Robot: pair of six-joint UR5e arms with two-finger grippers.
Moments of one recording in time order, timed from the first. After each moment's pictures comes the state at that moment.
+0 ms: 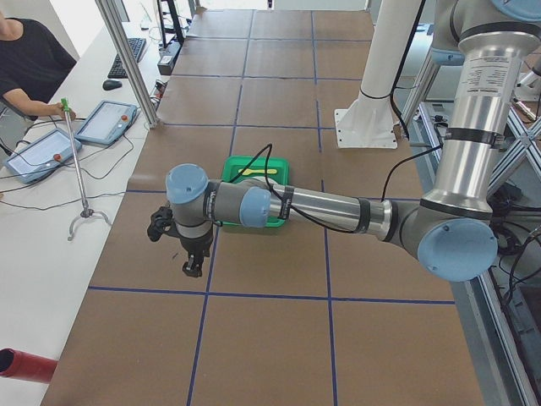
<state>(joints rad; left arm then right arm) -1.62 -1.71 -1.55 -1.53 -2.27 0.15 1.58 -1.66 1.61 -1.50 2.28 0.03</state>
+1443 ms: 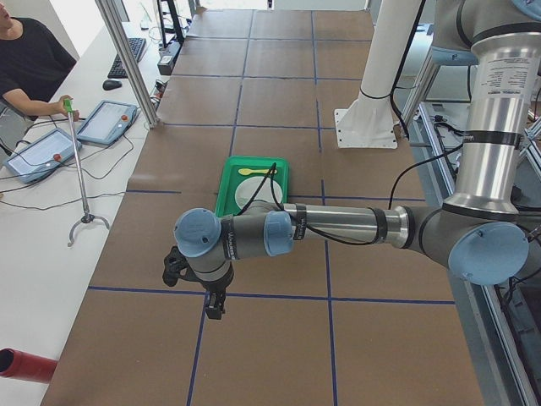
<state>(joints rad) -1.68 -1.65 -1.54 -1.41 -2.36 0.24 1.58 -1.66 1.61 -1.50 2.28 0.03</state>
